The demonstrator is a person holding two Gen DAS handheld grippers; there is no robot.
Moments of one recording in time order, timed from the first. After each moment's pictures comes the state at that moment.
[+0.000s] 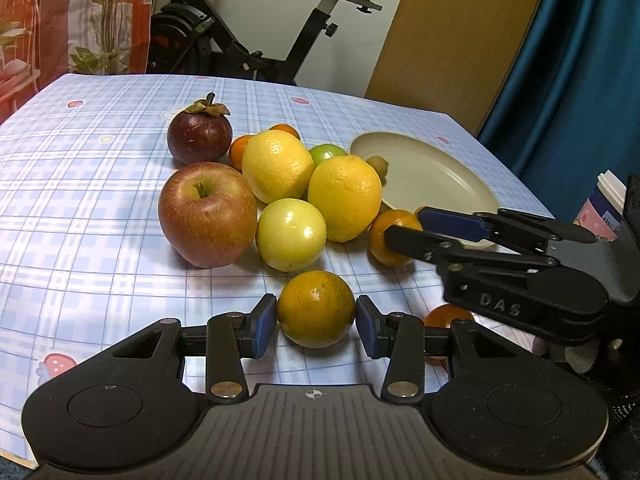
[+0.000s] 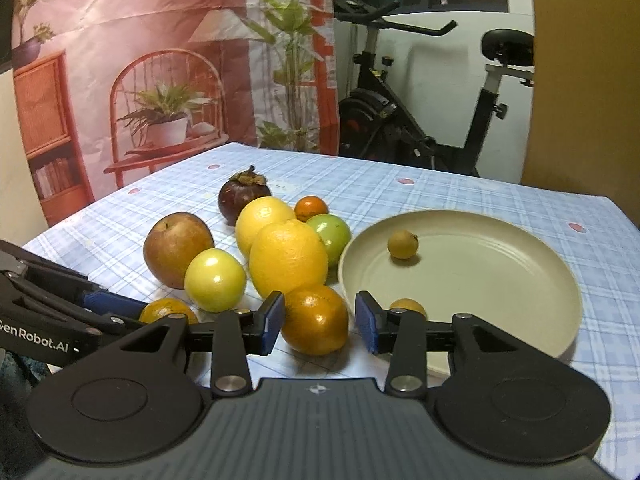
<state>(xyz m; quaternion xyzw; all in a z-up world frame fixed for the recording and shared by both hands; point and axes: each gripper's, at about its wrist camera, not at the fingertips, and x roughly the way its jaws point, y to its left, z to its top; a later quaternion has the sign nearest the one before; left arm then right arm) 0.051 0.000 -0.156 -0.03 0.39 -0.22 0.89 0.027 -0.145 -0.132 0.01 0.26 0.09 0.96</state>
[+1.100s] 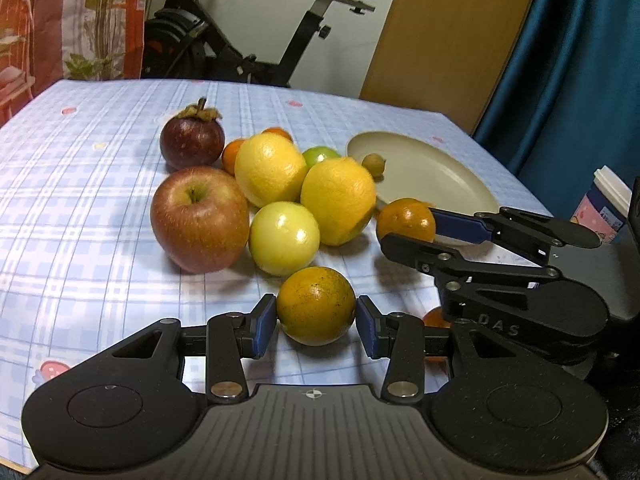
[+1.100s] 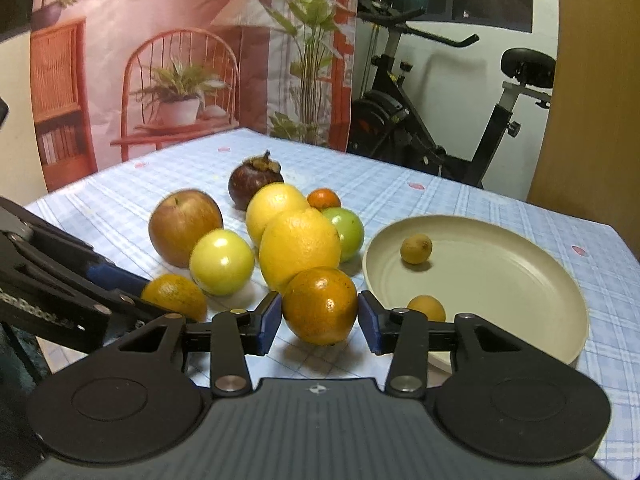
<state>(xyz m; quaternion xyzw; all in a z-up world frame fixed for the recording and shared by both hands) 0.048 -0.003 -0.154 -0.02 0.38 -0.23 0.90 0.026 -0.134 -0.140 -0.03 0.25 0.10 0.96</state>
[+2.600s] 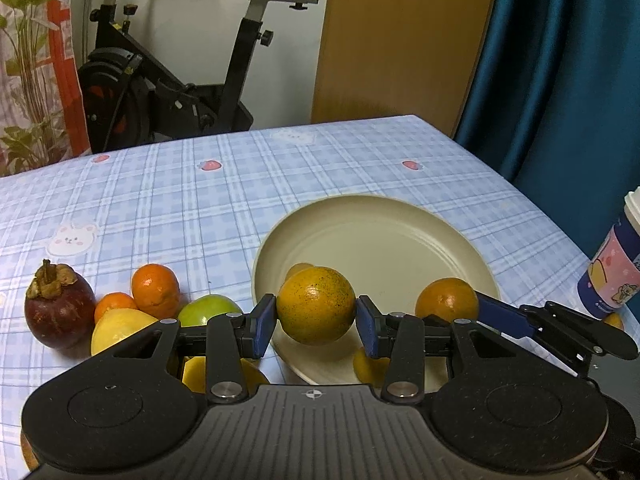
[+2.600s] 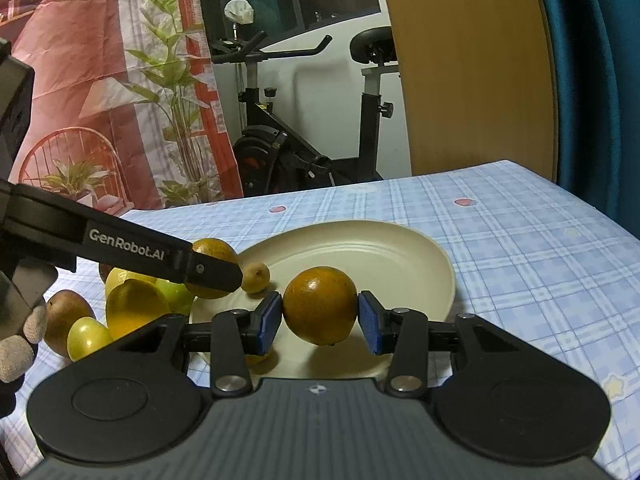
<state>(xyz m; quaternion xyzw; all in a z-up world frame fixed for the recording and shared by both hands) 0.162 -0.122 -0.134 0.06 0.37 -0.26 0.89 0.023 -0.230 -0.137 0.12 0.21 -0.05 0.97</state>
